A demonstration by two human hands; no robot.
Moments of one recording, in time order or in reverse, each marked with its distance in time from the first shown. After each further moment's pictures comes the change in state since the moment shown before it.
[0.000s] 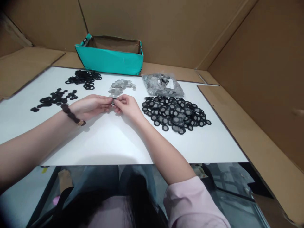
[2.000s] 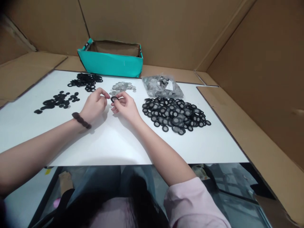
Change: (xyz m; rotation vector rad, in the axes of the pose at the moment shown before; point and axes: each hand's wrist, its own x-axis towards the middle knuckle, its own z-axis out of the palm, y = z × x) left_hand -0.003 -0.004 0.007 0.549 0.453 0.333; right_hand -0.006 -0.006 0.011 0.047 0.066 -0.103
